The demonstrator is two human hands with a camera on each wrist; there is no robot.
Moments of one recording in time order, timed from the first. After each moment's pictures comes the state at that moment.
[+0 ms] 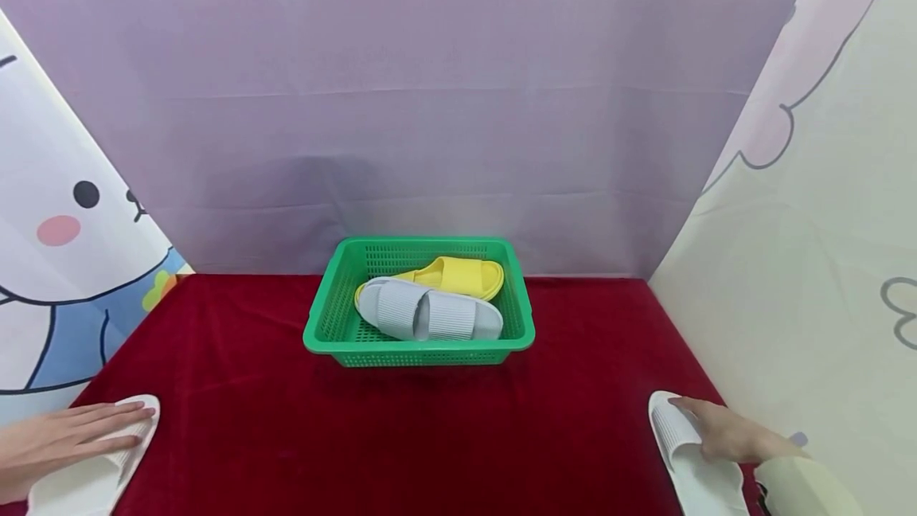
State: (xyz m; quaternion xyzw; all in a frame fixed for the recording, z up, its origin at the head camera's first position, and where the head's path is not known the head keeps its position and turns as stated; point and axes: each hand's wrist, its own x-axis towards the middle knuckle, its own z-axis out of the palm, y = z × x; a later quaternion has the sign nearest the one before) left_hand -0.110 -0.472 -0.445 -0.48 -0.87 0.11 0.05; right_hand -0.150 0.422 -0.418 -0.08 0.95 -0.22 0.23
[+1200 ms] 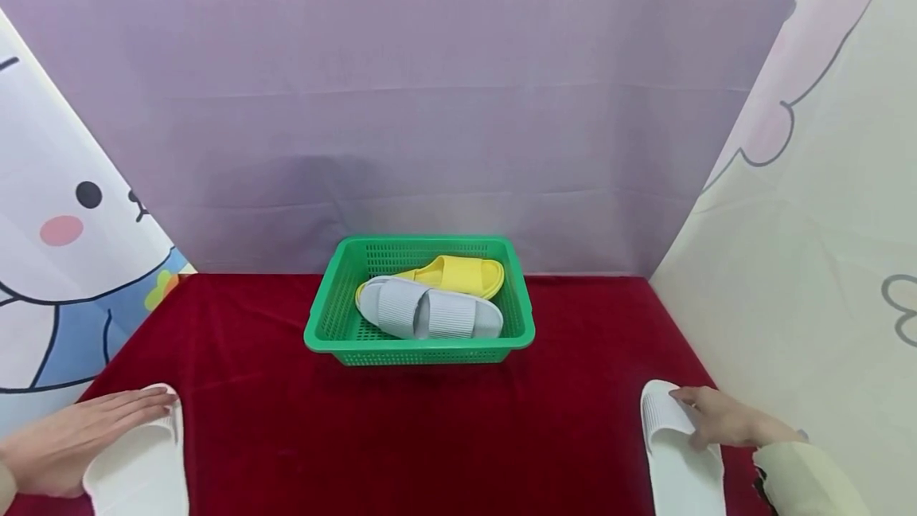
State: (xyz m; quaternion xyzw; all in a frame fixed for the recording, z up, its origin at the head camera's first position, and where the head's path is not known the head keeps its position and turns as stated) left_hand -0.108 -0.436 -0.438 -0.36 -0.93 0.07 0.03; right_hand -0.161 0.420 -0.407 -0.10 0.93 -0.25 0.23
